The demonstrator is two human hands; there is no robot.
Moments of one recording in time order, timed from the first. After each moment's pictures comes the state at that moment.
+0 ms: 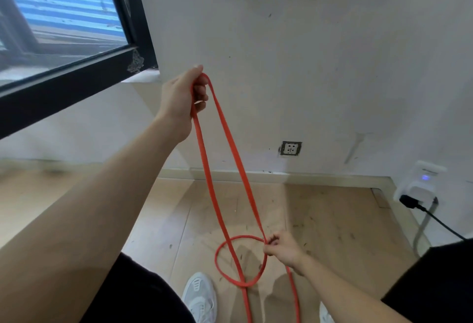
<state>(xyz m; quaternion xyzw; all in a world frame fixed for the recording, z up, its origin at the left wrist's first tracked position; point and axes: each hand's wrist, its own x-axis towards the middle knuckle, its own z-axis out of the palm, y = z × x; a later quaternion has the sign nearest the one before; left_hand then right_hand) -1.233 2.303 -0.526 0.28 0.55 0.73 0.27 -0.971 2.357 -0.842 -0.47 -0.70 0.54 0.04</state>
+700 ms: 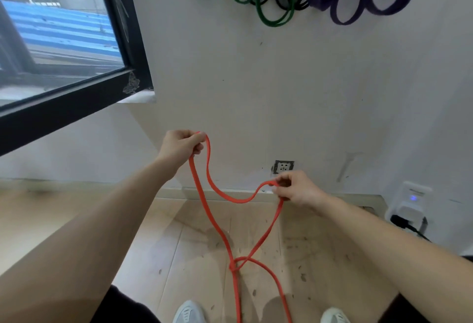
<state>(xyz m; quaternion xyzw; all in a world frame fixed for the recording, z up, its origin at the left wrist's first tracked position) -1.259 2.313 -0.588 0.33 0.74 0.55 0.20 -0.997 2.459 -0.667 -0.37 -0.79 0.47 0.15</state>
